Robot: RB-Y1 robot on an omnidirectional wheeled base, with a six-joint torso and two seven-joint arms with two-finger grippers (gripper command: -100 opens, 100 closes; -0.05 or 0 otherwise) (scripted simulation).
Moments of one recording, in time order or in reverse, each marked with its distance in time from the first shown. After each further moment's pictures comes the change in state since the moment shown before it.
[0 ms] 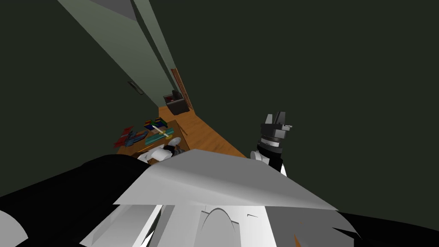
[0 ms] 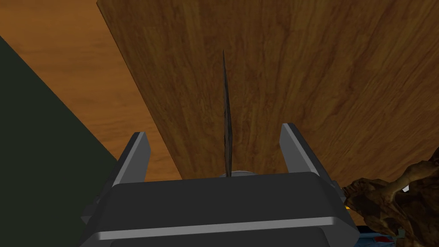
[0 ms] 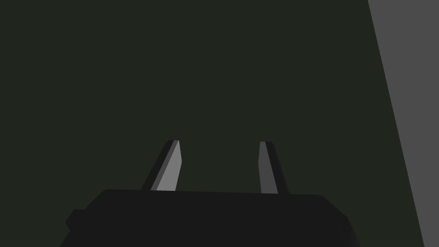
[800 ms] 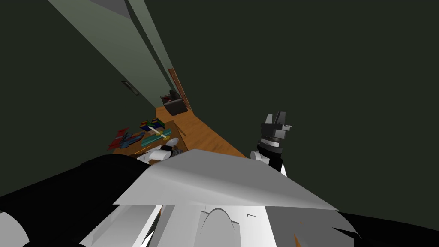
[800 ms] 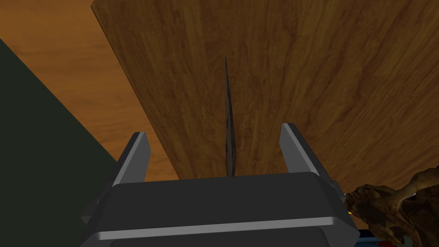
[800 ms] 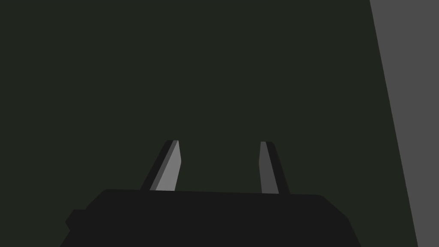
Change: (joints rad) left arm -0.037 -0.081 0.073 0.157 0.089 -0.014 -0.195; right arm 0.000 0.000 0.000 0.000 0.000 0.000 0.000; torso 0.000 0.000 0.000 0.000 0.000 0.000
